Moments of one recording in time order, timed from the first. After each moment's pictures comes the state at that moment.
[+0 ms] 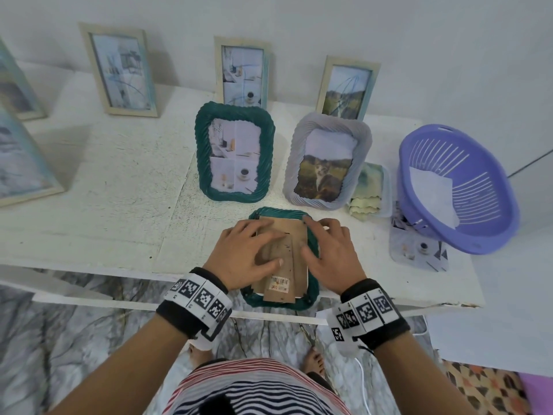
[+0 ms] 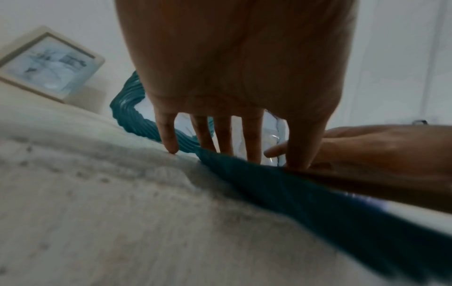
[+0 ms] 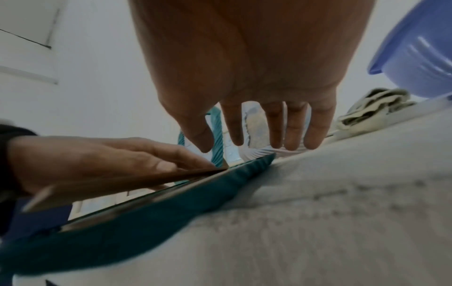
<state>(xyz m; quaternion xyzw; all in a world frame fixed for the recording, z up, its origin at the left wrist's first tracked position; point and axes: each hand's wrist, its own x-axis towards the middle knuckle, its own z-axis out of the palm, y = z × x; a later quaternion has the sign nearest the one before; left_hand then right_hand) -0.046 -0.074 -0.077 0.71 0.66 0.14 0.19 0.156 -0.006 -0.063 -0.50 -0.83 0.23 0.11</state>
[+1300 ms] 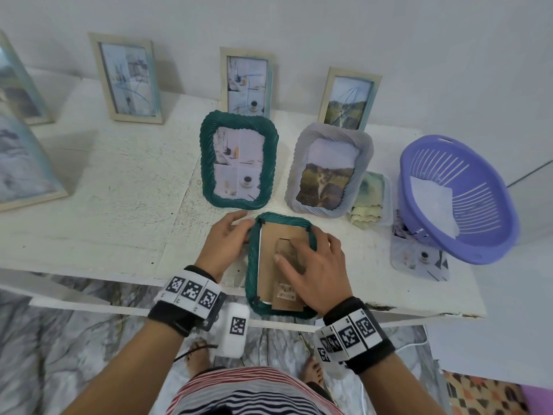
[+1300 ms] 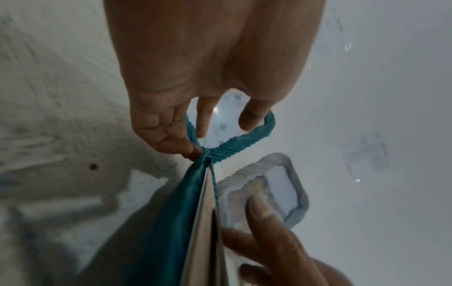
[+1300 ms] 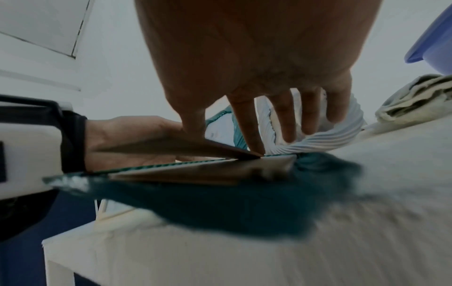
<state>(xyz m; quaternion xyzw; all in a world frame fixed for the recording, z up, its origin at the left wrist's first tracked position) -0.053 -0.061 -0.050 0.25 0.67 0.50 0.48 0.135 -0.033 -0.056 -0.51 -0.84 0.15 0.08</state>
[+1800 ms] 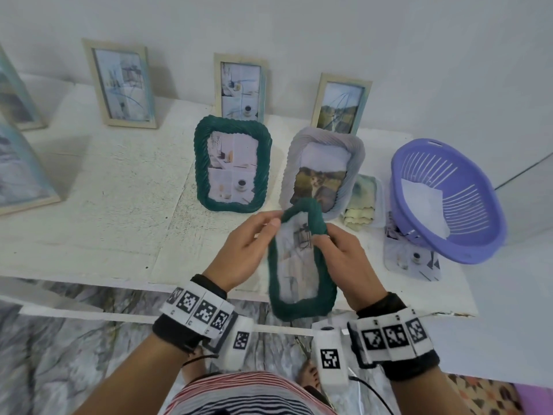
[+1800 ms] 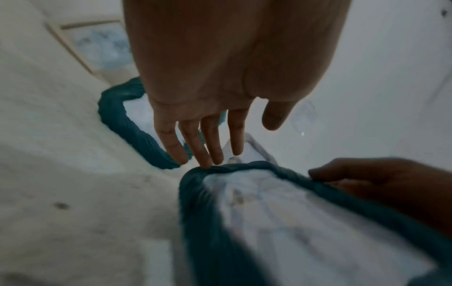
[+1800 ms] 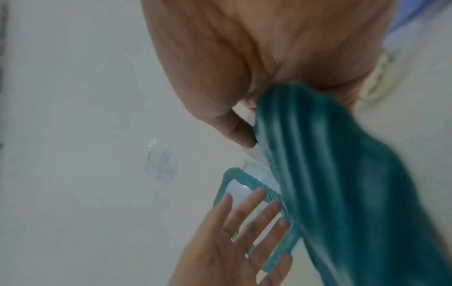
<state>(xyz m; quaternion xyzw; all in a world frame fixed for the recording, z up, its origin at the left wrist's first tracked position) -0.025 -0.070 -0.017 0.50 0.59 0.47 0.43 0.154 -0.018 0.004 -0.52 -0.62 0.54 0.25</state>
